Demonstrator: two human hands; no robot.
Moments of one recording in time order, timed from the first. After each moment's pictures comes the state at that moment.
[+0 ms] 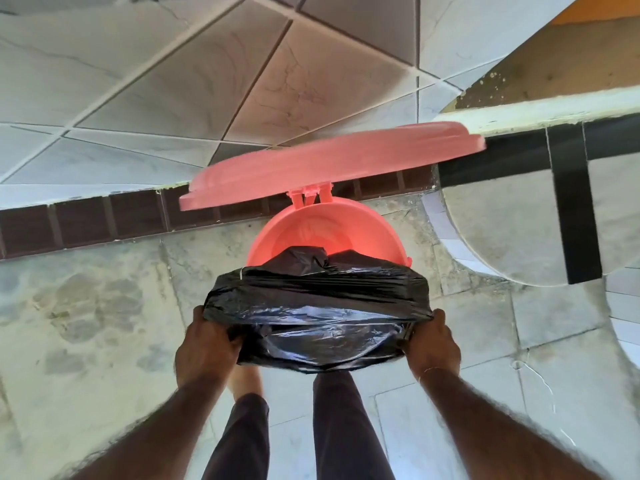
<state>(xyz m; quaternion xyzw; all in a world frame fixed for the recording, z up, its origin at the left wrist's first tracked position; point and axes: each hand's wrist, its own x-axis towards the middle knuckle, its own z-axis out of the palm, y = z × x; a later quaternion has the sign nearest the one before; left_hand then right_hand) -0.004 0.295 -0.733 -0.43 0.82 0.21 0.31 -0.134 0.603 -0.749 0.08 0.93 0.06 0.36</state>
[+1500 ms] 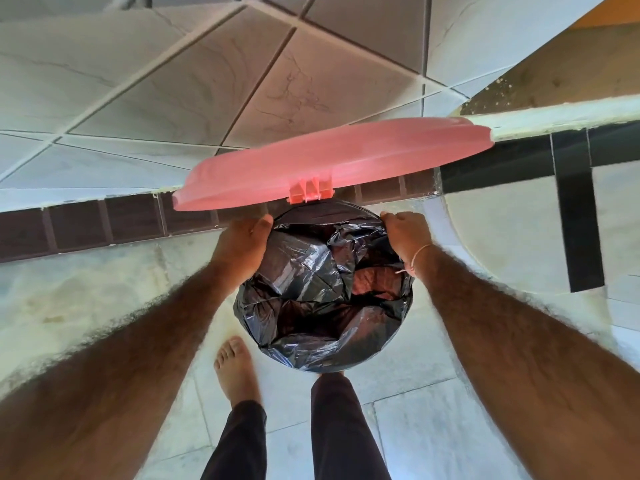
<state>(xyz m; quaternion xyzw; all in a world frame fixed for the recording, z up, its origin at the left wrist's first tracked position) -0.155 0.257 -0.752 -0.36 0.80 0.45 0.15 -0.293 0.478 -0.749 0.19 0.88 -0.30 0.32</state>
